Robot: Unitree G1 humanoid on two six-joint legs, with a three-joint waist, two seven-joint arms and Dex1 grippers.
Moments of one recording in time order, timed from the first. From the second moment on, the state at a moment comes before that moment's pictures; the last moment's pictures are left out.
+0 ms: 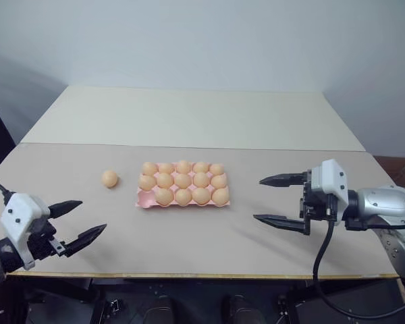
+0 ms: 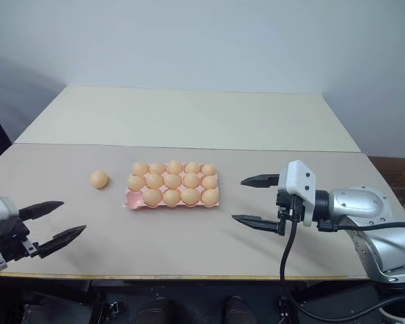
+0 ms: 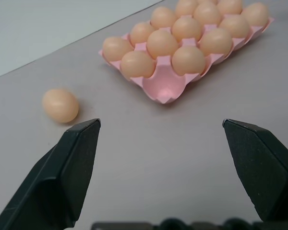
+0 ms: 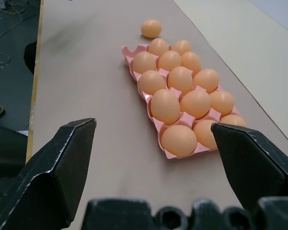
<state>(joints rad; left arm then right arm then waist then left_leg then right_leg) 0.35 0.78 0.73 -0.57 -0.59 0.55 -0.92 -0.27 -0.87 -0.11 -0.42 0.59 0.42 1.10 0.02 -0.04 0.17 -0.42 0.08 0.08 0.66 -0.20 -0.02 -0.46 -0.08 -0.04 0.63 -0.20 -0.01</state>
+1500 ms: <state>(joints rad) -0.56 0.58 0.22 0.31 -0.26 0.72 -0.32 -0.31 -0.87 -0.10 -0.43 0.57 0.42 1.09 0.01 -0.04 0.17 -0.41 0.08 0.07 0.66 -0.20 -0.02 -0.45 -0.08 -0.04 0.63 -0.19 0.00</state>
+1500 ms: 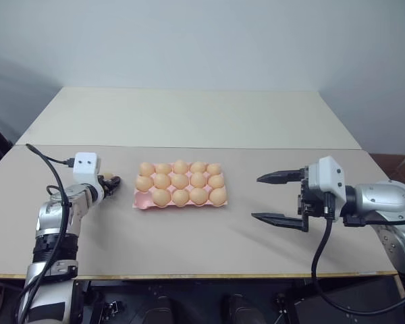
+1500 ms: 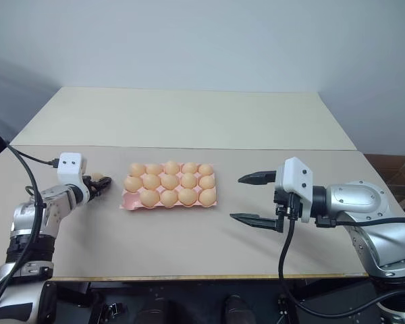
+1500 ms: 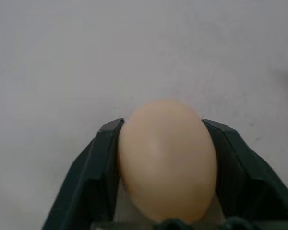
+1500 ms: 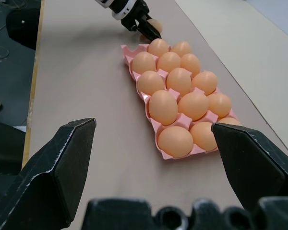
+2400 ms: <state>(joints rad) -0.27 0.78 0.15 -0.20 -0.46 0.67 -0.82 -0.22 -0.87 -0.14 -0.53 0.59 0.45 1.00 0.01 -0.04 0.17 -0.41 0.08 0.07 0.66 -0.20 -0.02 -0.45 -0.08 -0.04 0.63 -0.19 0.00</state>
